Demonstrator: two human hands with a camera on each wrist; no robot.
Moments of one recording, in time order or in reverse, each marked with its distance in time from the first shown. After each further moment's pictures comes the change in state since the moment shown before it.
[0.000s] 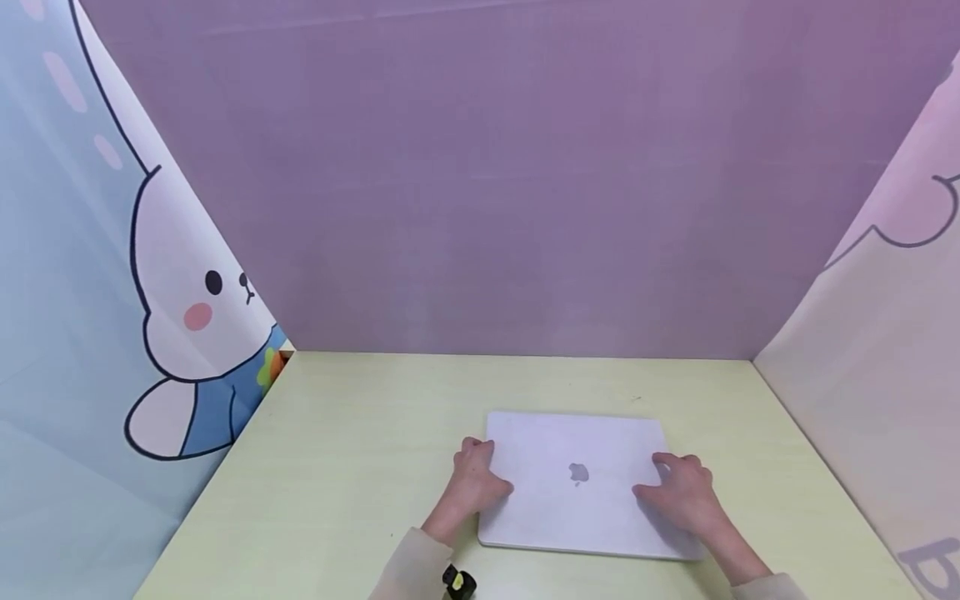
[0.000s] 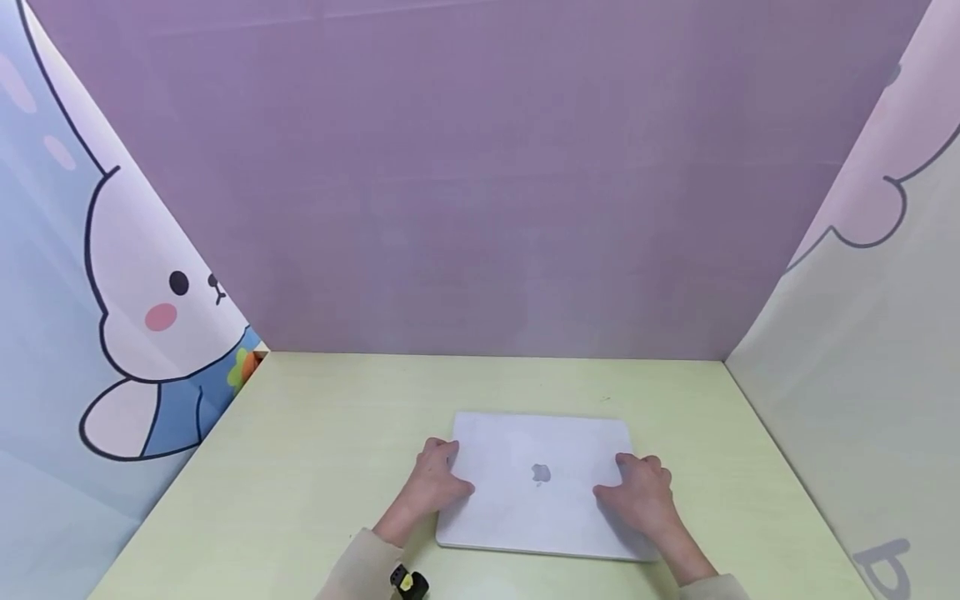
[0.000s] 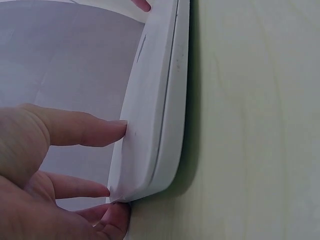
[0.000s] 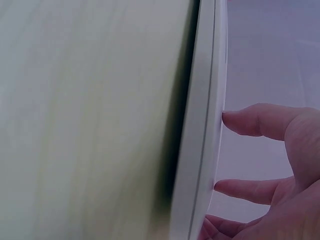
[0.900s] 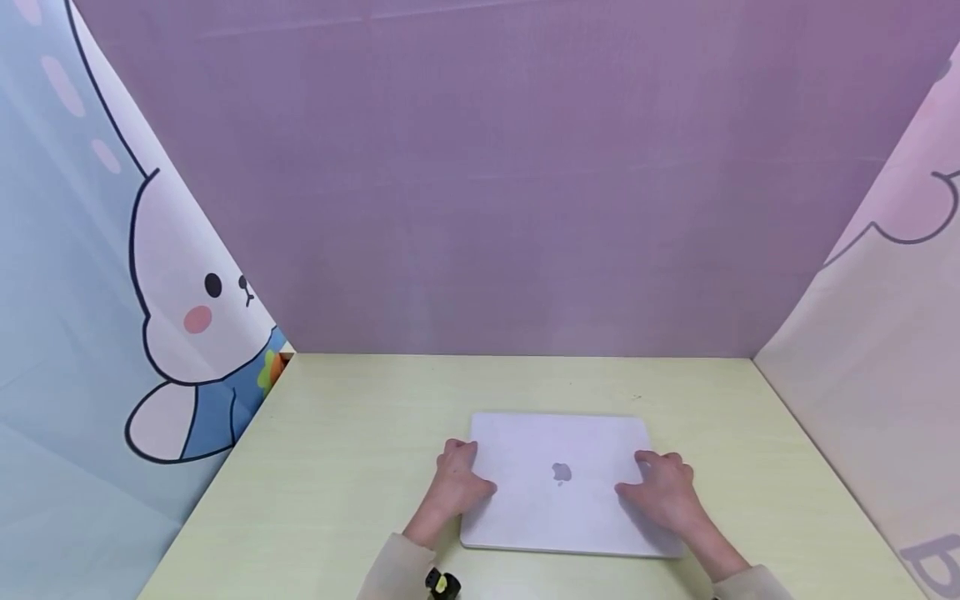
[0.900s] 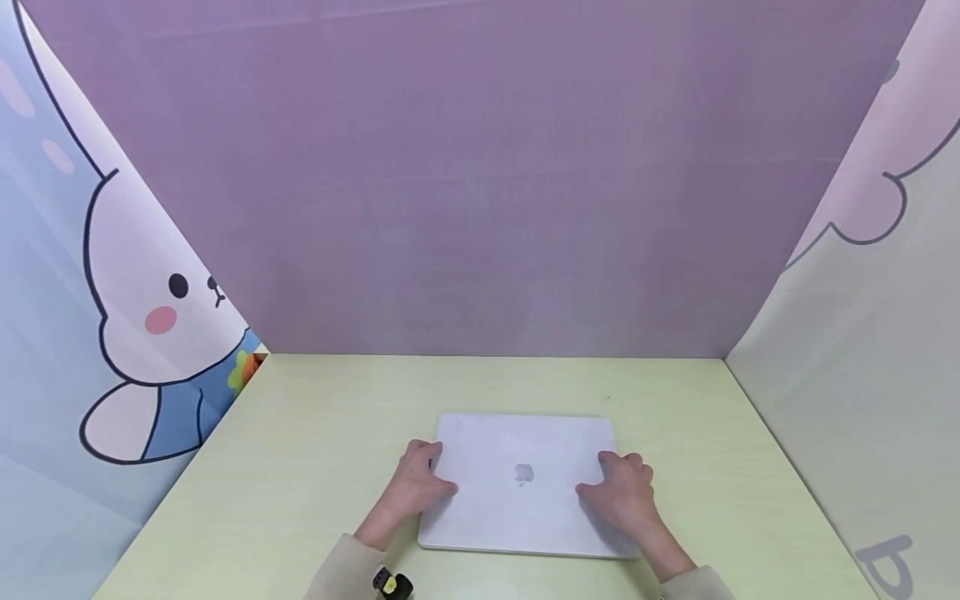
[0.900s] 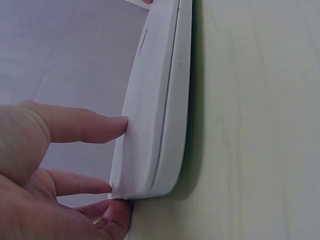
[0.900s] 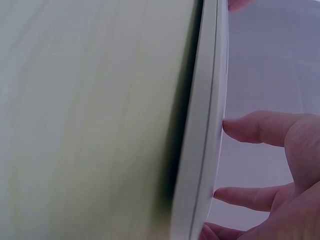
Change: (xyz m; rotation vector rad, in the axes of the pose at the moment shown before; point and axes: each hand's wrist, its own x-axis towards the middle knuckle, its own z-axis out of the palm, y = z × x) left_hand -0.003 -0.017 -0.019 0.006 0.010 -0.029; right_hand -0.002 -0.026 0.013 0.036 0.012 -0.001
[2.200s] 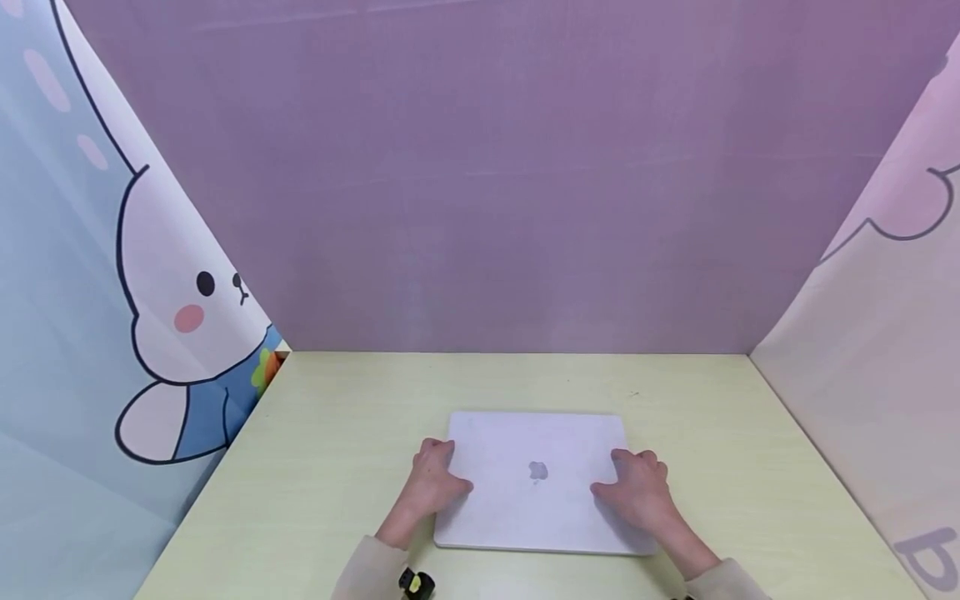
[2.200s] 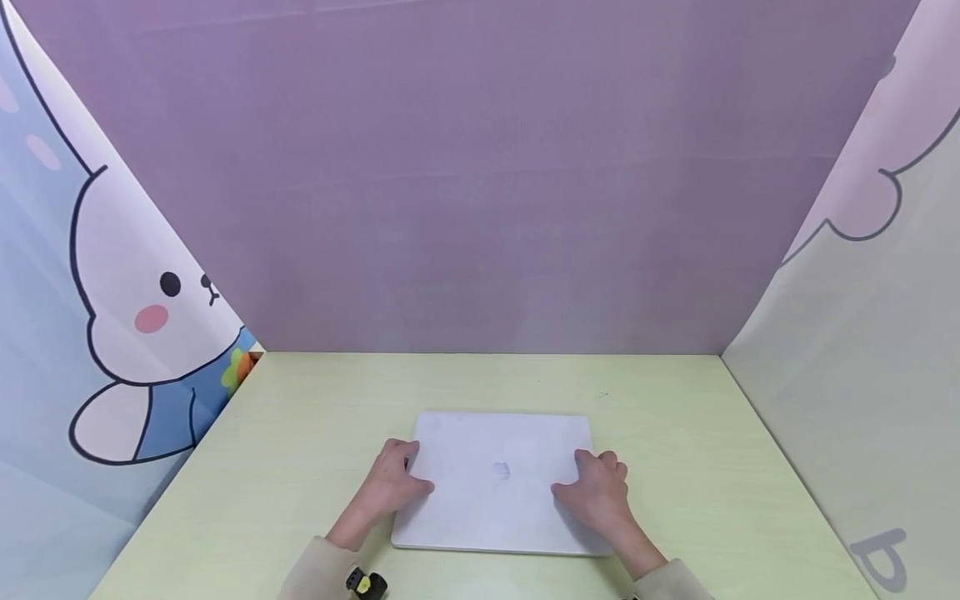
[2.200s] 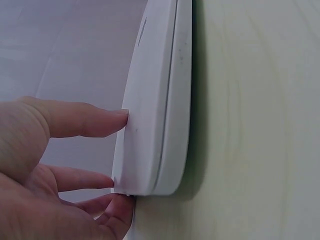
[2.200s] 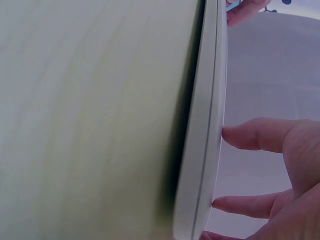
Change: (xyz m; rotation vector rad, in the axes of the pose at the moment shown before) left_hand 0.000 -0.021 -0.021 0.032 0.010 0.019; right_hand -0.003 -0.023 0.019 -0.006 0.003 0.000
